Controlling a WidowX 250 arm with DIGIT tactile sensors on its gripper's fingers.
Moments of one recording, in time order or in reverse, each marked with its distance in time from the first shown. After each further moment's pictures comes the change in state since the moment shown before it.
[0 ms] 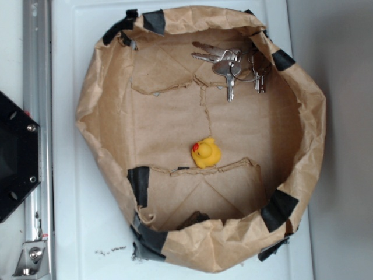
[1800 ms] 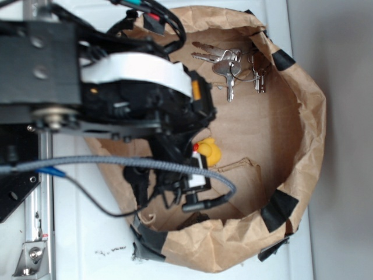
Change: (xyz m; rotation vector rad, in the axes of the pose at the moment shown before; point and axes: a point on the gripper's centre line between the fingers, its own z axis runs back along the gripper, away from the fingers) arm 0.119 0.032 -0.120 0.003 -0.305 0.165
